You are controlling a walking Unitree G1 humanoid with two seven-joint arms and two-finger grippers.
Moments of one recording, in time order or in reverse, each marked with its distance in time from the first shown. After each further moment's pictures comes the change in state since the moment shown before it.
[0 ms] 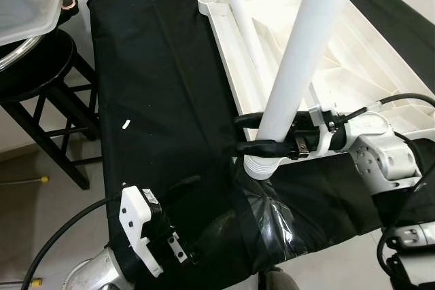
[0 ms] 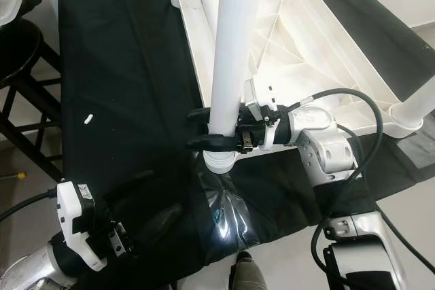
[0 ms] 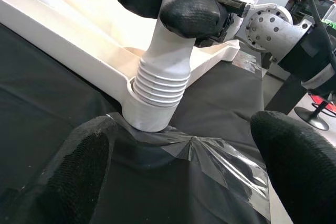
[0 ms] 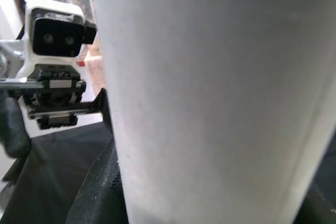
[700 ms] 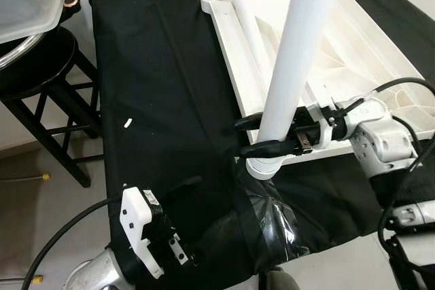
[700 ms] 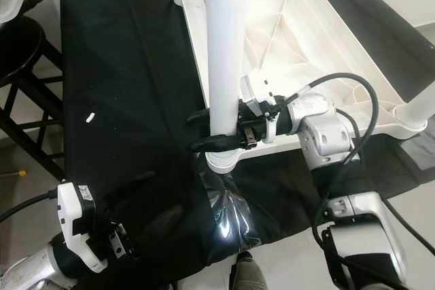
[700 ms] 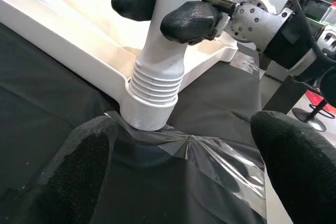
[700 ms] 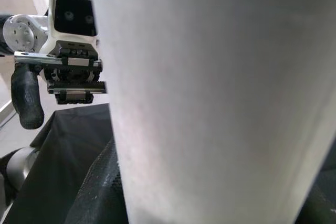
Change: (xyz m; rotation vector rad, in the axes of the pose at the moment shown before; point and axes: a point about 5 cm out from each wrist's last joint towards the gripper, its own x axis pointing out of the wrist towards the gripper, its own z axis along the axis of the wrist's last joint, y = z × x) left arm -0.001 -0.003 0.000 -0.006 0.001 -0.007; right arm 0.002 -0.014 0.004 -0.029 0.065 0.116
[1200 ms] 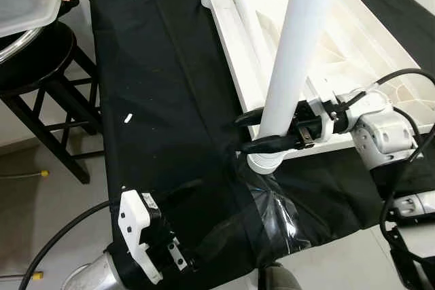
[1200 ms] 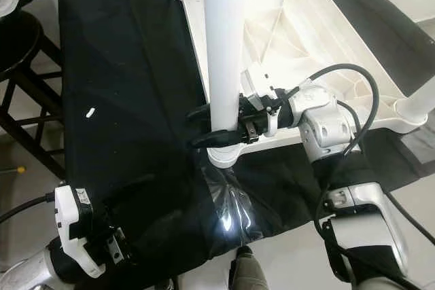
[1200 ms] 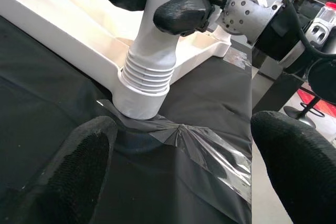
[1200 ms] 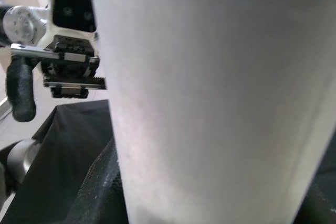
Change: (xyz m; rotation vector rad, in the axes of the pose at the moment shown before) left arm -0.003 -0.003 0.001 -0.014 0.010 -0.009; right arm 0.002 -0.002 0.008 -0.041 0.030 0.056
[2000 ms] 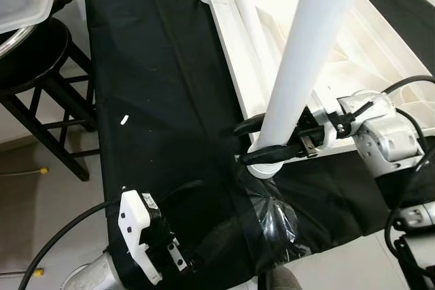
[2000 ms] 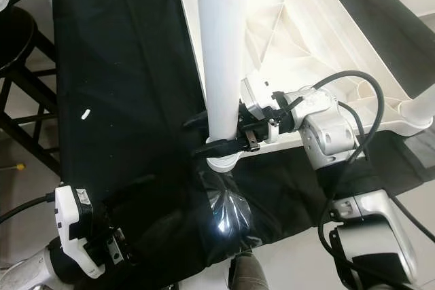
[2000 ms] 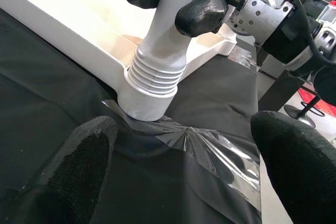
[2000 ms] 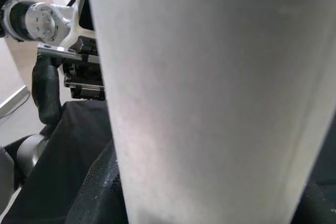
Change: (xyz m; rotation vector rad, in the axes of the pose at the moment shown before) left arm 0.000 0.000 0.000 0.000 0.003 -0.003; right arm 0.004 0.013 0.003 -0.024 -0.022 0.016
